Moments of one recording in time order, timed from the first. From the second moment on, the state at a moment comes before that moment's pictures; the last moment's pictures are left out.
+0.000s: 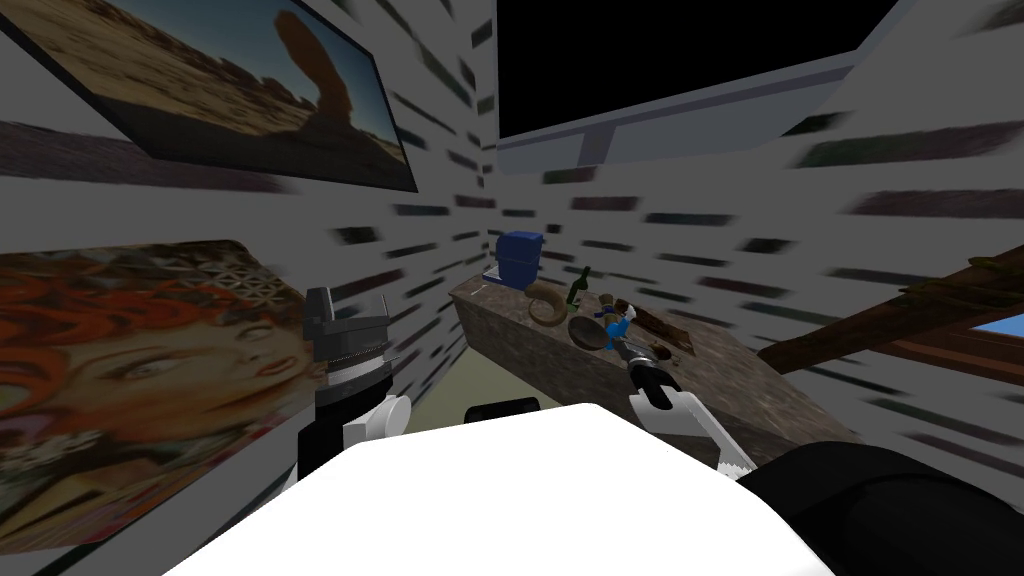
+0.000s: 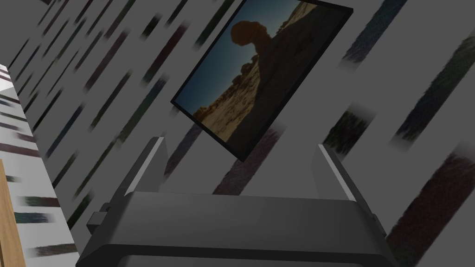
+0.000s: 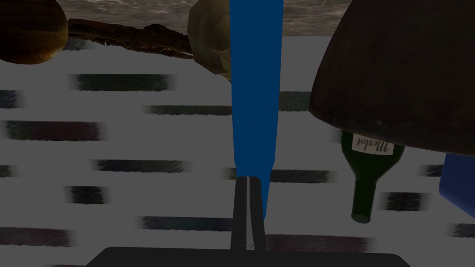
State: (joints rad) left arm 0.52 -0.03 0.02 -2.30 0.09 -0.56 0.00; right arm 0.63 -0.33 -0.31 -2.07 0.40 0.38 0.64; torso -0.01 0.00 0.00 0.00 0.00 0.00
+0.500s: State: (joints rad) left arm 0.52 -0.03 0.02 -2.30 0.09 -0.56 0.00; right arm 0.66 -0.34 -0.31 -2.10 0.38 0.40 0.64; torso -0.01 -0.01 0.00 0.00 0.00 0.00
